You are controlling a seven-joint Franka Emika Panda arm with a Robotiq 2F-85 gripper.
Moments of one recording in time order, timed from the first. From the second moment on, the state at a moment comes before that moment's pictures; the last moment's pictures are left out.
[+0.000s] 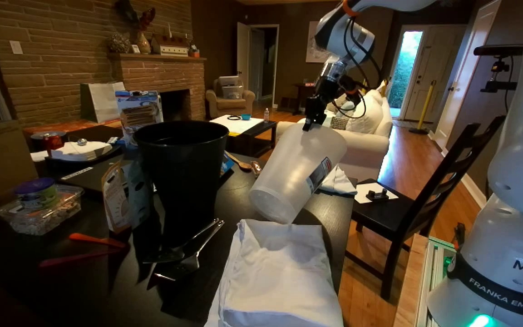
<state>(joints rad) -0.39 0.21 -0.29 -1.88 0.54 1.75 -0.77</state>
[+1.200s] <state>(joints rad) -0.26 -0.08 -0.24 -2.07 0.10 2.02 -0.67</state>
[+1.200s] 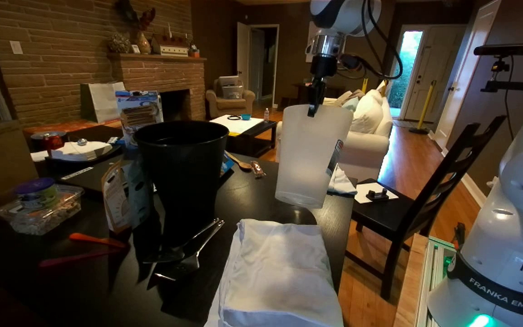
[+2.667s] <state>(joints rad) -0.19 -0.24 -0.23 -2.38 -0.13 2.32 -0.64</state>
